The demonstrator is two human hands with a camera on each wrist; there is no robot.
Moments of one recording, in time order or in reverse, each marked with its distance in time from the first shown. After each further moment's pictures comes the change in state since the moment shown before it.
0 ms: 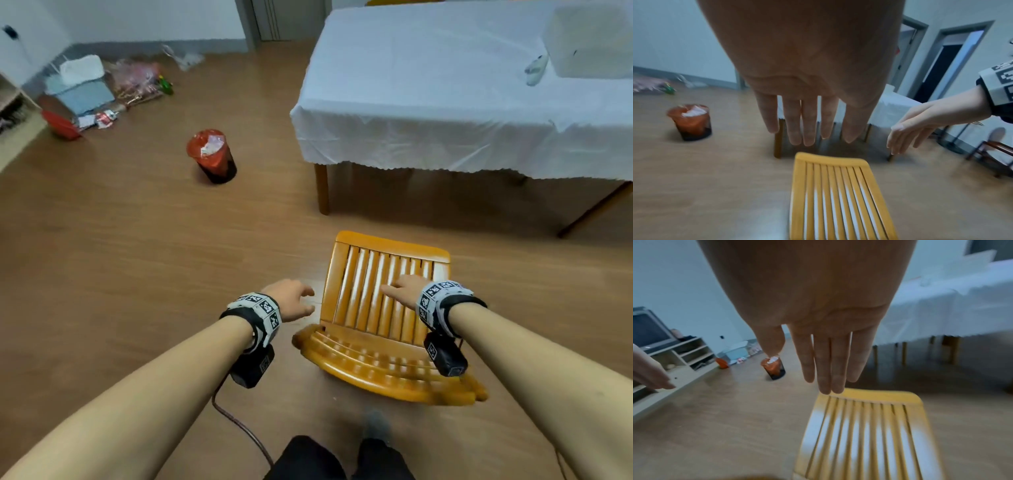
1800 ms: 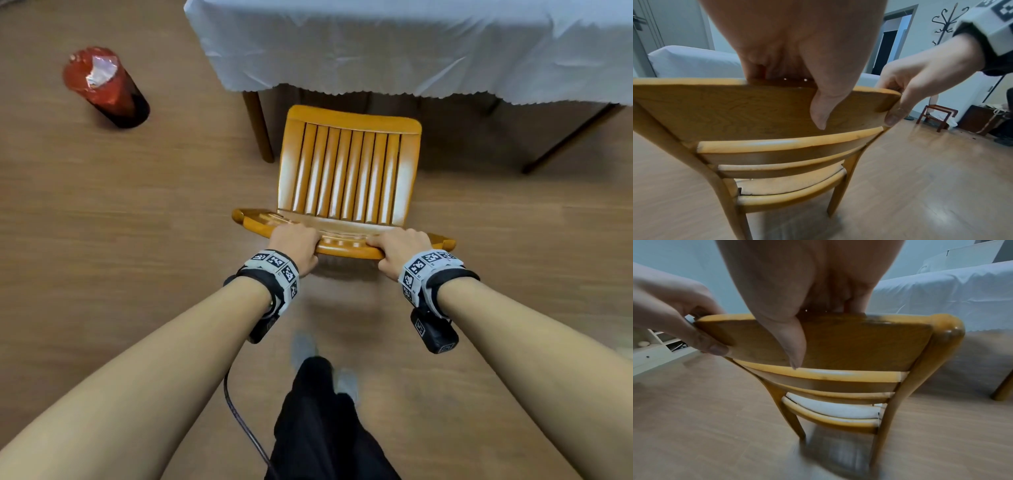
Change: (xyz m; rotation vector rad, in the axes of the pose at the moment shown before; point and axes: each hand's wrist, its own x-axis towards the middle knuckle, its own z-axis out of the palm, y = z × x) left_hand 0.226 0.101 0.036 0.340 0.280 0.200; right_hand 0.108 0.103 -0.006 -0.303 0.230 -0.007
